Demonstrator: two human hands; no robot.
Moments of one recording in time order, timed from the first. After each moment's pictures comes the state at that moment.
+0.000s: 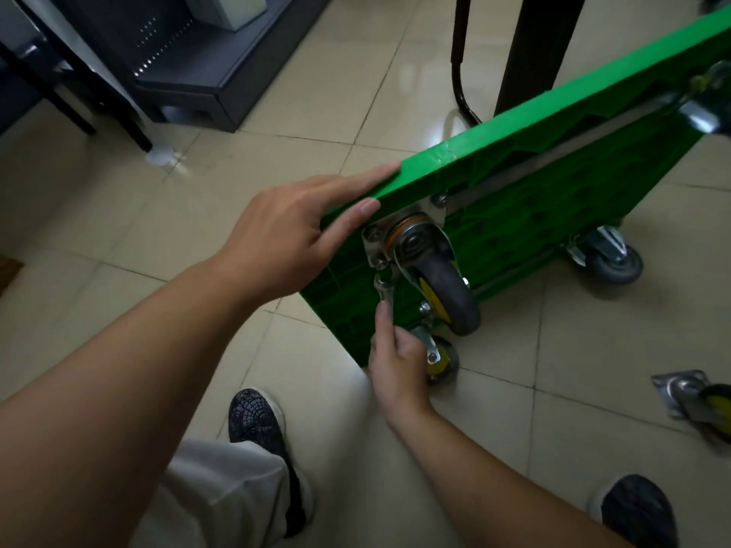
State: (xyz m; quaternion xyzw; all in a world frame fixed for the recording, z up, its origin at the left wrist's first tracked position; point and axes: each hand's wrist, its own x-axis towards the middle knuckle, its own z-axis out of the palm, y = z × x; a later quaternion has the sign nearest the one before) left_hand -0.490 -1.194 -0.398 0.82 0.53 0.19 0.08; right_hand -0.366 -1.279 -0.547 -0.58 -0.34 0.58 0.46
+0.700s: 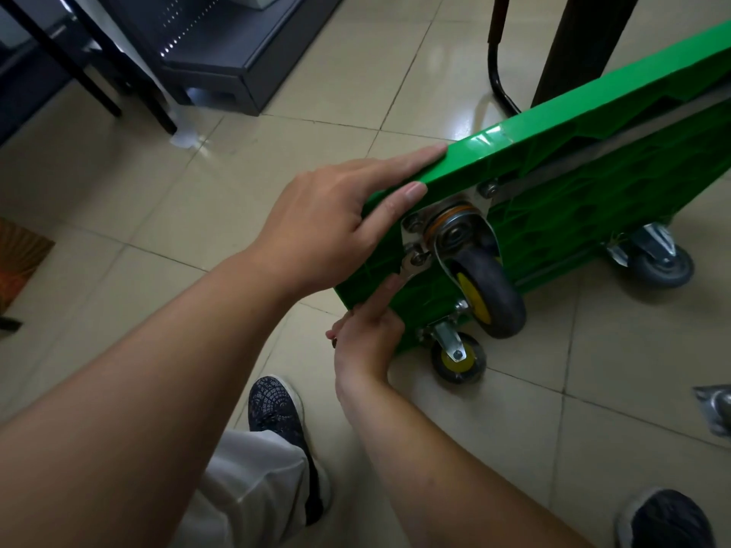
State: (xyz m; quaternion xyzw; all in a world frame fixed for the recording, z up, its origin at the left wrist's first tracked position) left_hand -0.490 -1.195 -0.397 0.81 0.55 0.19 0.10; right_hand -0.449 -1.252 -0.529 -0.56 -0.13 0.62 0.53
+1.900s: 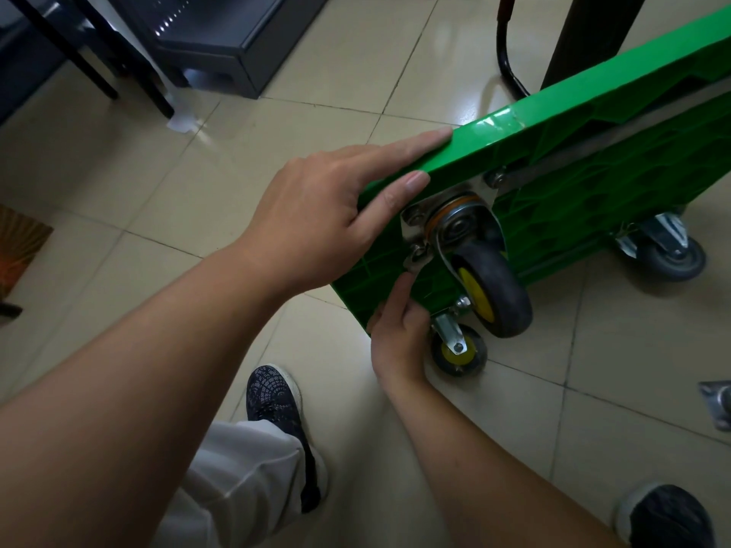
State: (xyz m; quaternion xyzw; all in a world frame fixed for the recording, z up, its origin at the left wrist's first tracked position) left_hand -0.485 -1.200 -0.395 0.80 0.56 0.20 0.09; right_hand -0.407 -1.252 -0.570 -0.56 -0.29 0.57 0.53
